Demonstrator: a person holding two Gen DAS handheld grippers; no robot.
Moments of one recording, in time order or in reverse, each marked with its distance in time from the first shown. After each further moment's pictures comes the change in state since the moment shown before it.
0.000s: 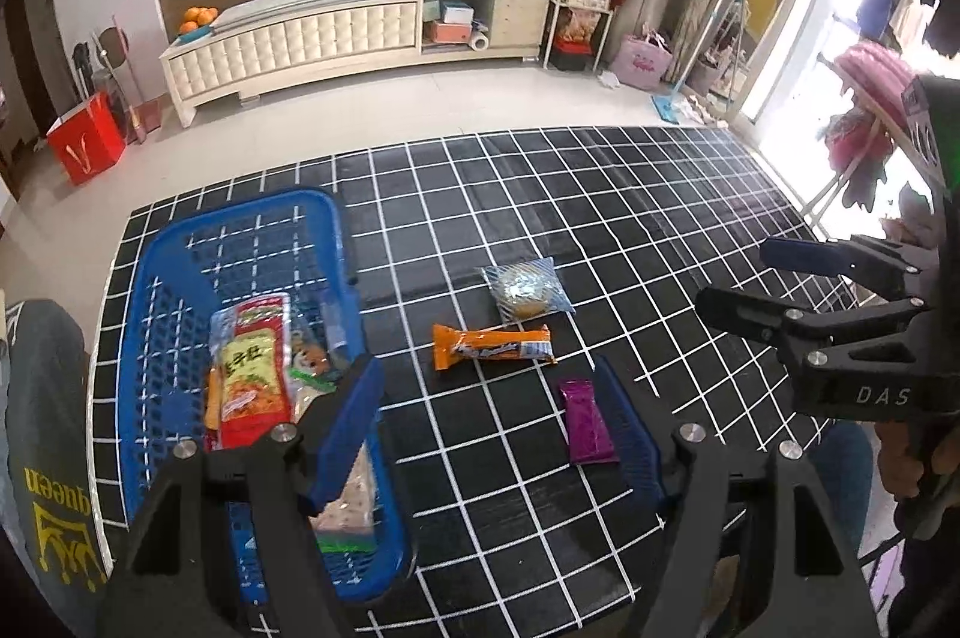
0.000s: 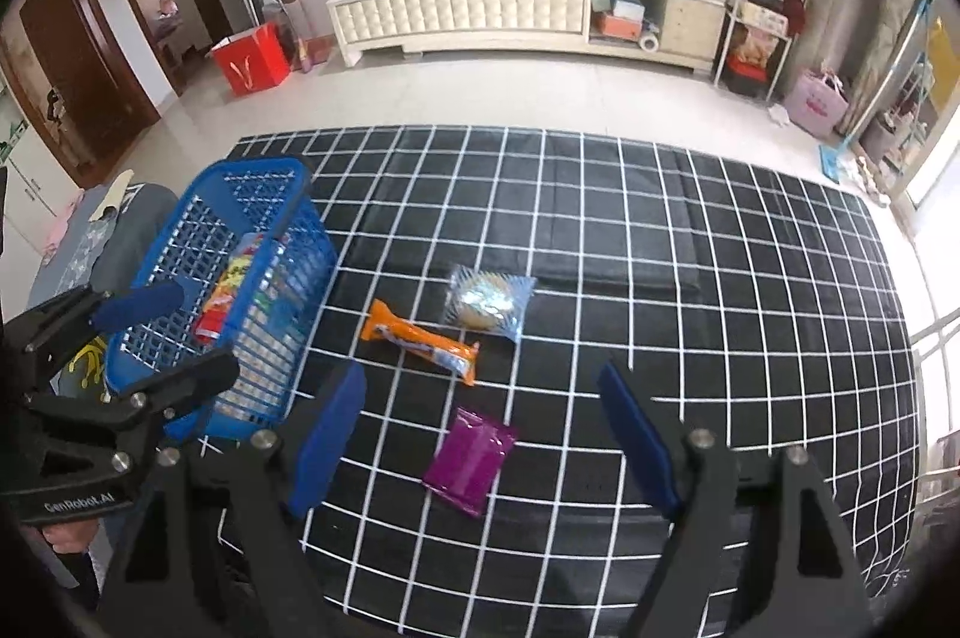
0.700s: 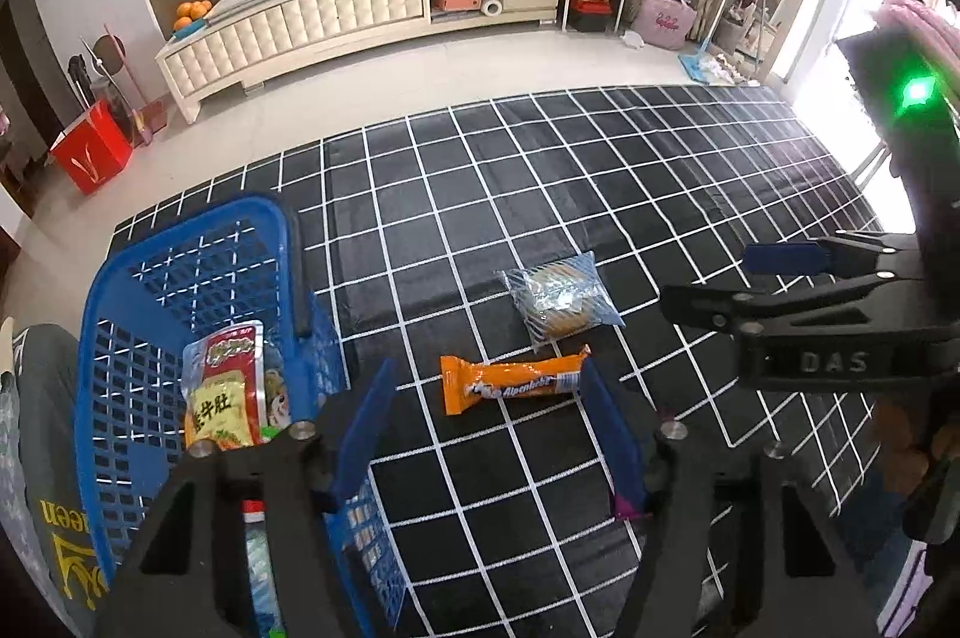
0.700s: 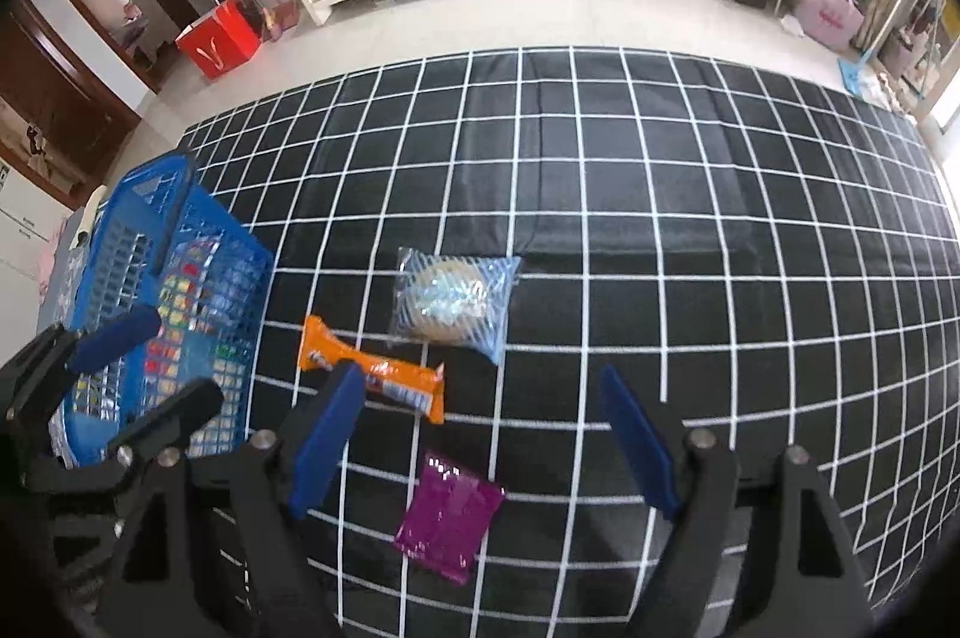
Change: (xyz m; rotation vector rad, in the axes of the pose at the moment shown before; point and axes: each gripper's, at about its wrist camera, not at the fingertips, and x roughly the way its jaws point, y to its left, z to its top) left arm 0.082 -0.003 0.027 0.039 0.093 0.087; right arm 0.104 -0.040 0.030 0.121 0.164 0.058
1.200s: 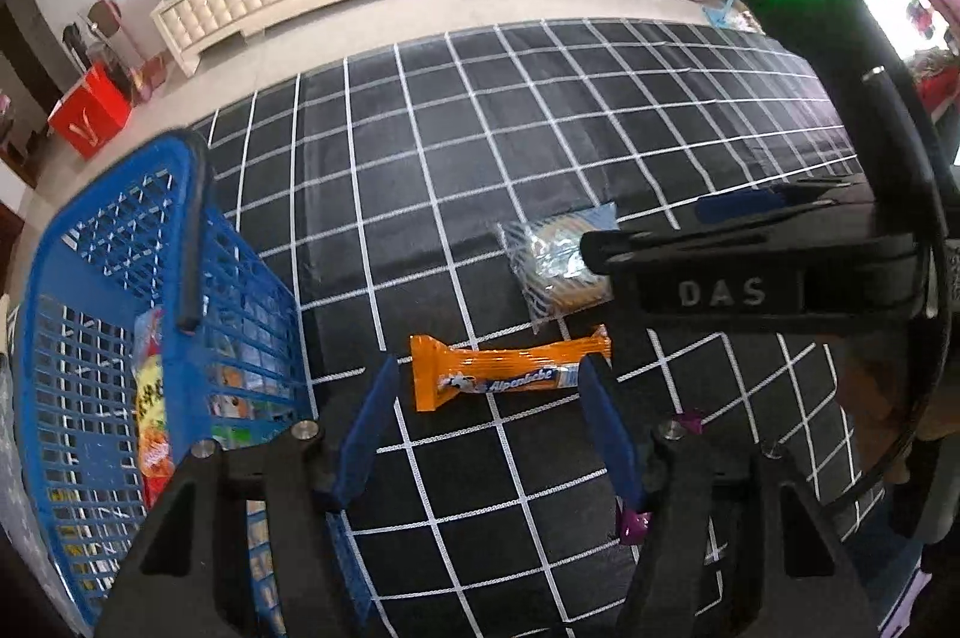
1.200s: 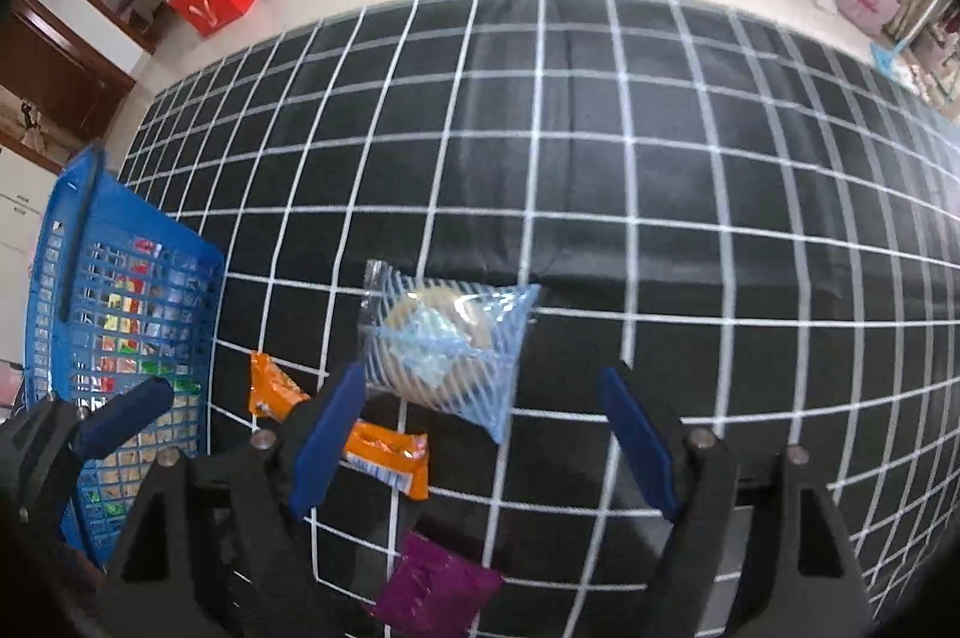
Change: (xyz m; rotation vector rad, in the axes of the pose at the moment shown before) left arm 0.061 -0.012 0.002 -0.031 0.141 0.033; right arm 0.072 -0.003 0.034 -0.030 0.140 0.021
